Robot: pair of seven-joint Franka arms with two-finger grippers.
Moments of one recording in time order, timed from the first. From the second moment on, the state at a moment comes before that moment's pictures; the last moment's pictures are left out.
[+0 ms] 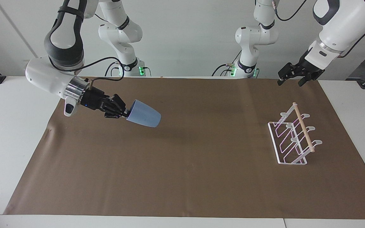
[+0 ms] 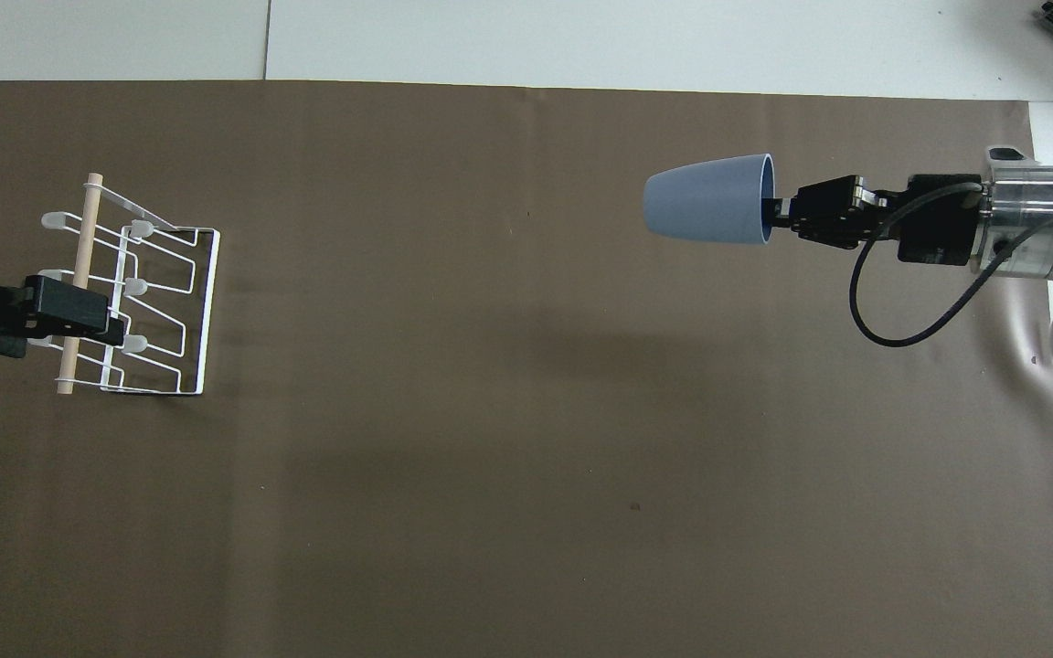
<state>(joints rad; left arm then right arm) -0.05 -0.06 0.00 -1.64 -0.20 1.49 -0.14 -0.01 0.14 -0.06 -1.82 1.25 1.83 -0.37</state>
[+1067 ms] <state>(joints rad) -0.07 0.02 -0.22 -1.56 -0.58 1.83 -1.33 0.20 0.11 -0.06 -1.89 1.51 1.86 -0.19</state>
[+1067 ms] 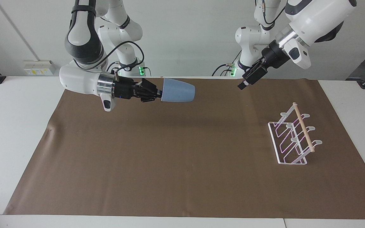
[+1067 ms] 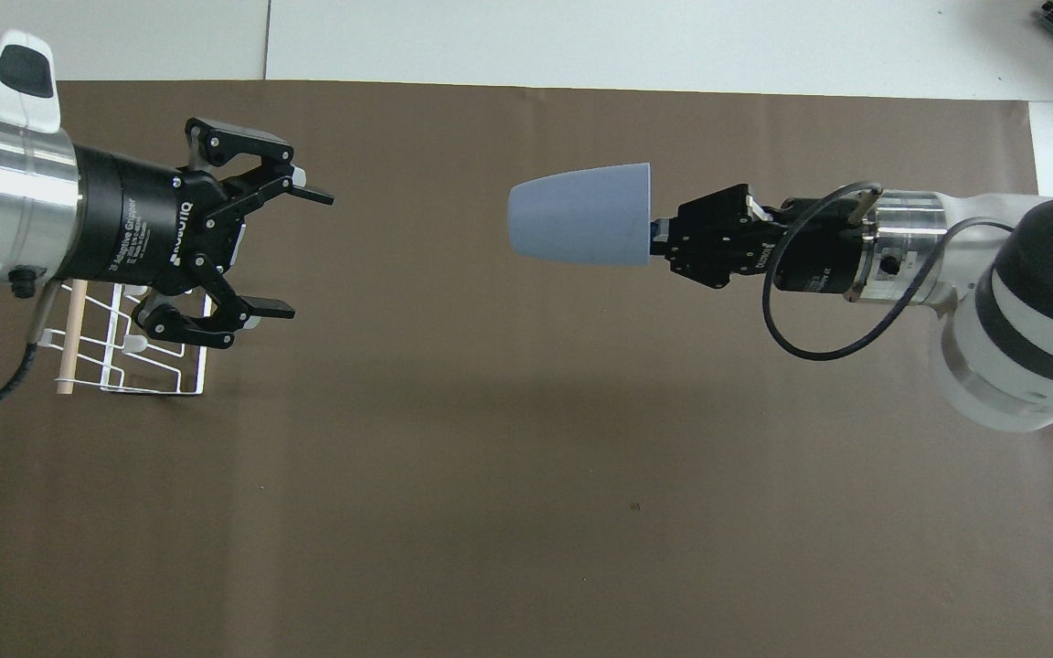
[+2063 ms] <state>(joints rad) -0.22 0.12 -0.24 -1.55 -0.60 2.03 -2.07 0.24 0.10 -0.06 -1.92 1.53 1.90 -0.19</state>
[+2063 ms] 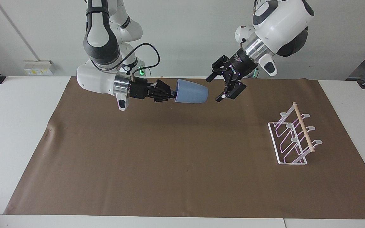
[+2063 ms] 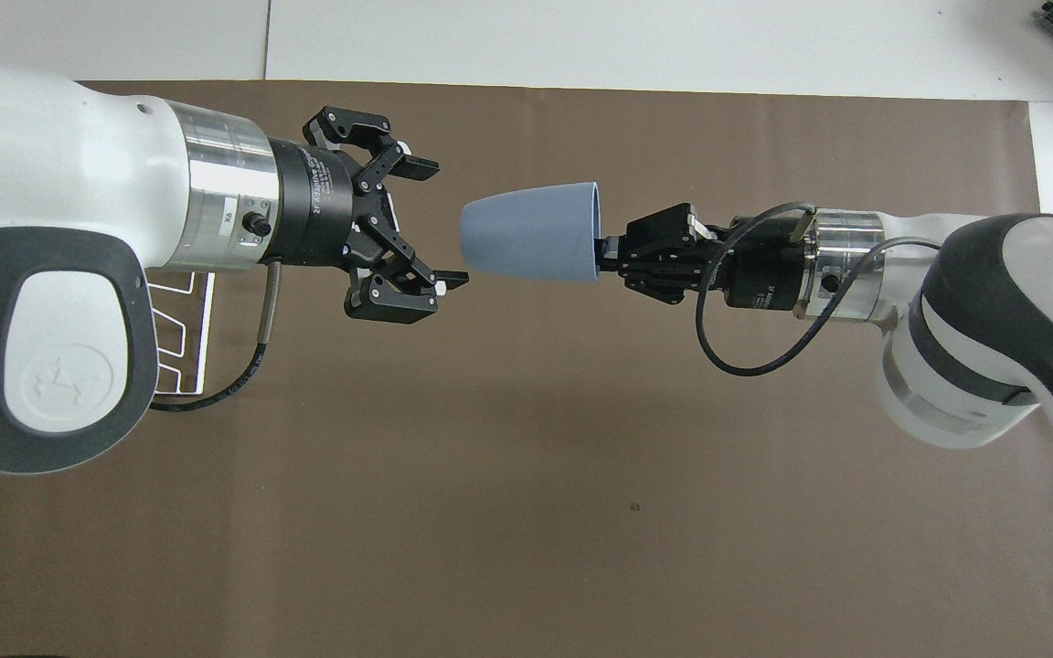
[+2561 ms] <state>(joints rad) -0.29 0.15 -0.24 -1.53 -0.60 2.09 -2.10 0.24 0.10 -0.06 -1.92 1.53 1.91 -0.19</state>
